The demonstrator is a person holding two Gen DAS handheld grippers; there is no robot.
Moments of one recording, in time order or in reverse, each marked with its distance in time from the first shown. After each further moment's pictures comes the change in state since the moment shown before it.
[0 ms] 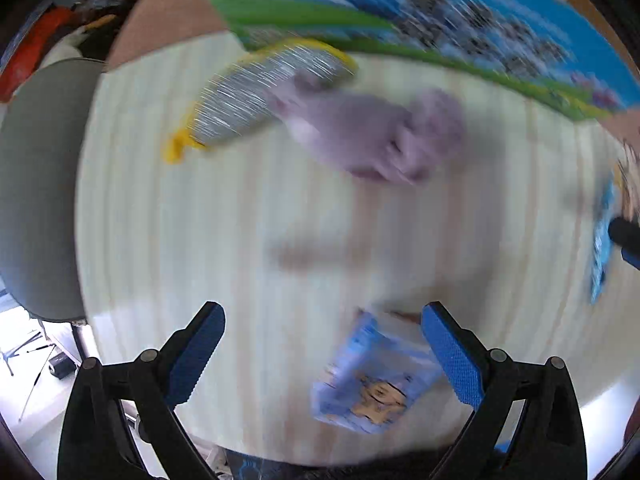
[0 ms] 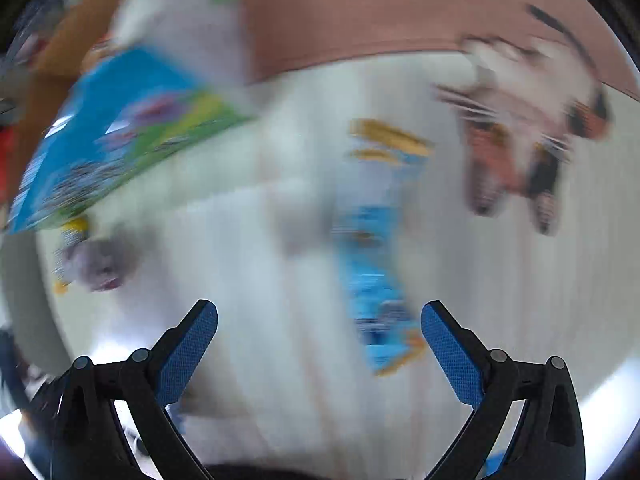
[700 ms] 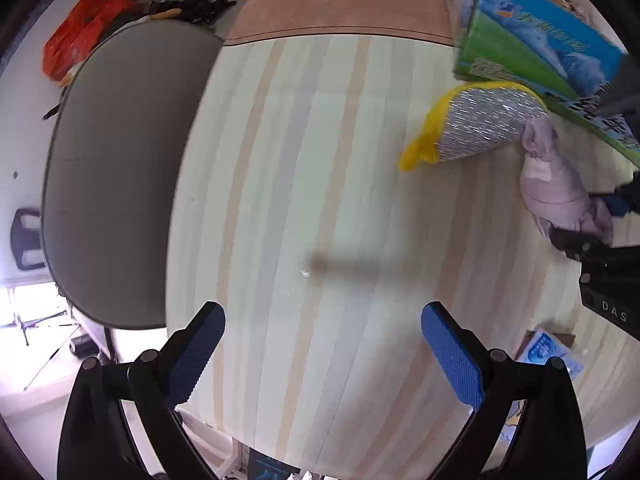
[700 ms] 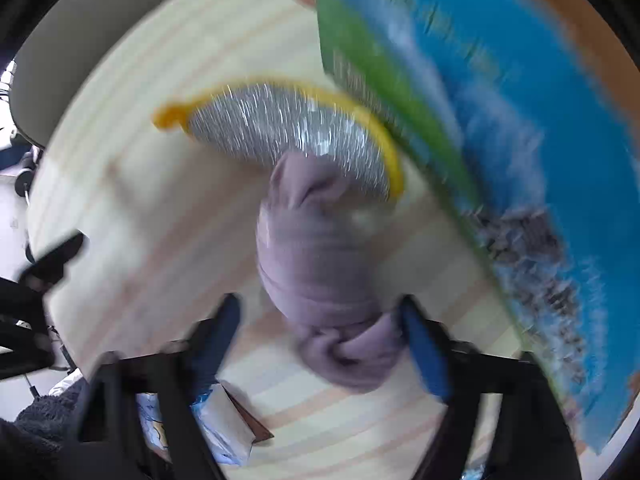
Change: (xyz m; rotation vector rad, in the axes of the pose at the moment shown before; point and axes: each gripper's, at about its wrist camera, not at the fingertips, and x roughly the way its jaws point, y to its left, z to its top) left arm -0.004 0.105 -0.002 -0.070 -0.047 0.136; right arm 0.108 0.247 -0.024 -0.963 0.145 -0.263
